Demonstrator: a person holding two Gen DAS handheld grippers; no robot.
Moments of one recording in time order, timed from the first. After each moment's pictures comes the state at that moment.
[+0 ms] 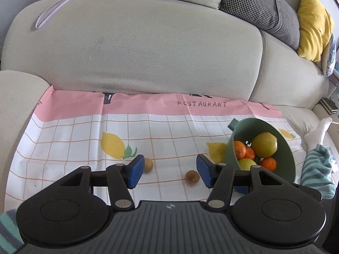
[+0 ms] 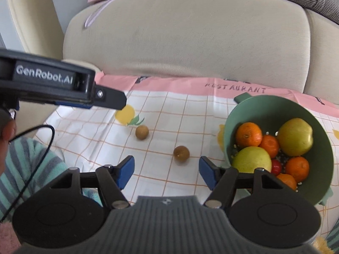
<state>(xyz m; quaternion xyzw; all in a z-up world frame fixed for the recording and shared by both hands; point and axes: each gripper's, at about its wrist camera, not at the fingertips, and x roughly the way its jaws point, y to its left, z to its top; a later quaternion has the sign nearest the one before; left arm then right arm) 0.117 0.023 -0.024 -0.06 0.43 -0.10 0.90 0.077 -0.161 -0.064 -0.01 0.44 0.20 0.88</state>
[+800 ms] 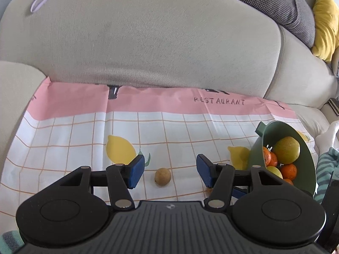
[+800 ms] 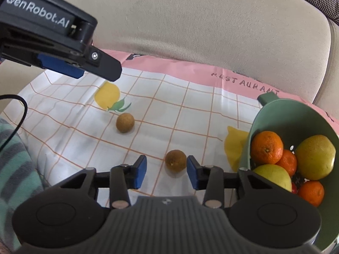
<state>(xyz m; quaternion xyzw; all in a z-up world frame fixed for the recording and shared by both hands) 0.169 0.046 -0.064 -0.08 0.46 -0.10 0.88 0.119 -0.131 -0.118 -0.08 0.45 0.19 0.87</state>
